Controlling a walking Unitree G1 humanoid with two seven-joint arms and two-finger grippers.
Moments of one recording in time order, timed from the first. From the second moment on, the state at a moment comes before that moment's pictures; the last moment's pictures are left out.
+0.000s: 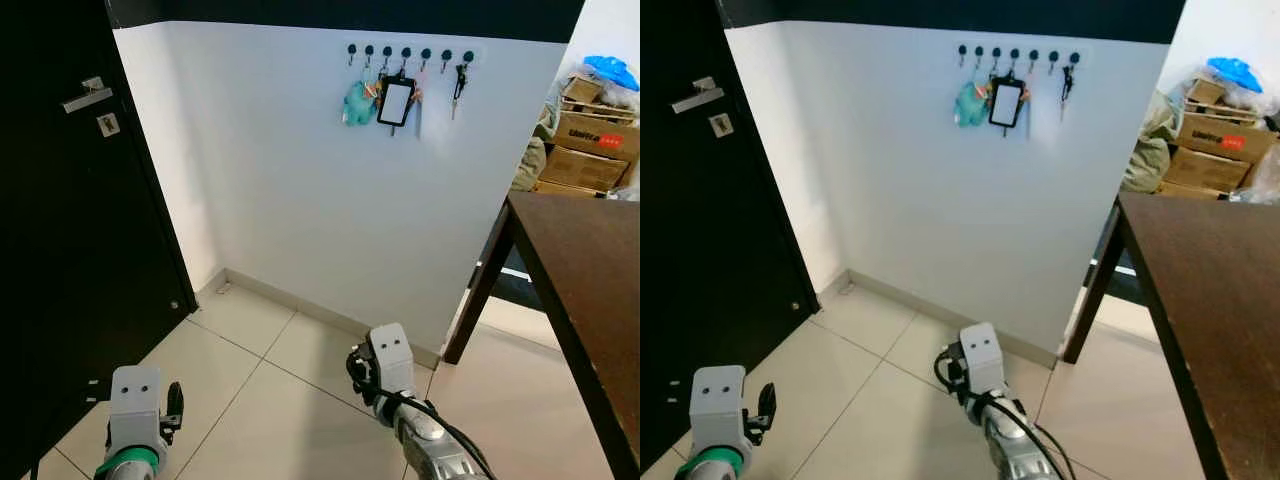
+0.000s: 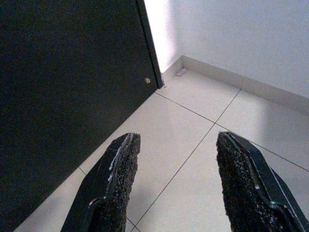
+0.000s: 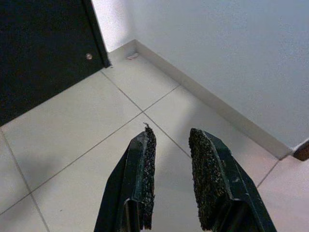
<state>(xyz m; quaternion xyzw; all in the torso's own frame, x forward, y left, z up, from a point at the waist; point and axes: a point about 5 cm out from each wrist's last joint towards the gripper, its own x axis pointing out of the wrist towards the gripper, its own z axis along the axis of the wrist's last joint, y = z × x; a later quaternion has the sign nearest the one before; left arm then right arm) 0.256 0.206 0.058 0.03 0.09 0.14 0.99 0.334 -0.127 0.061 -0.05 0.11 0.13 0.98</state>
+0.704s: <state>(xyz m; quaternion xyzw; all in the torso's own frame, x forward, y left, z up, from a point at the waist) 0.263 0.199 0.063 0.04 0.08 0.14 0.99 0.337 -0.098 0.067 -0.05 0.10 0.19 0.98</state>
